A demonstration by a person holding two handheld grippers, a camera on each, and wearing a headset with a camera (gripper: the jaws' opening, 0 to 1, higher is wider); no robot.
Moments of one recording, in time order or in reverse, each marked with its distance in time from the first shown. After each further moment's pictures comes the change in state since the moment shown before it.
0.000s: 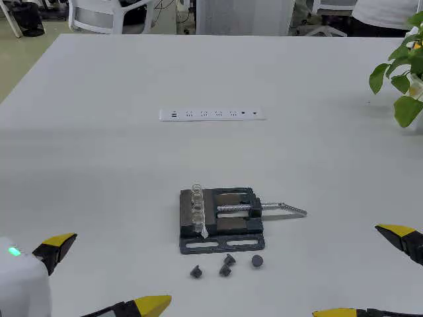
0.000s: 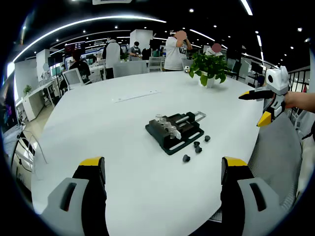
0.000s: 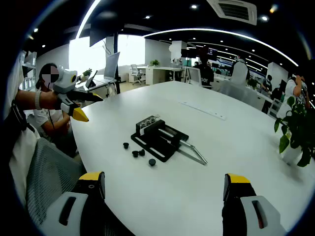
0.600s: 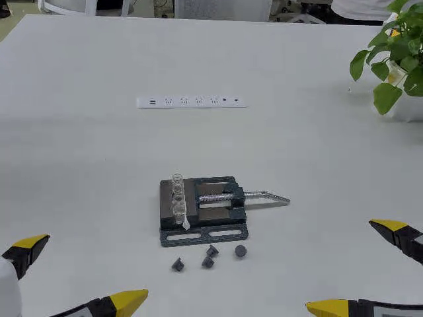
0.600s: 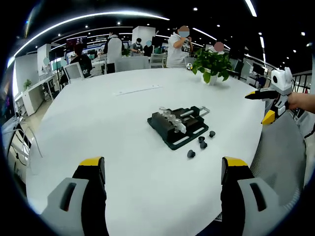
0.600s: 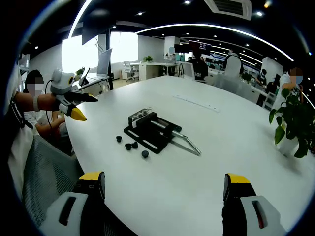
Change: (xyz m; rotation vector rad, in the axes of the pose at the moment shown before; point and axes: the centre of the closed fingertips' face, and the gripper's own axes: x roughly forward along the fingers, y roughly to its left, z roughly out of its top) left arm 0.011 0.001 -0.008 -0.025 0.028 -0.009; right arm -0.002 -0.008 -0.014 0.036 0.036 -0.042
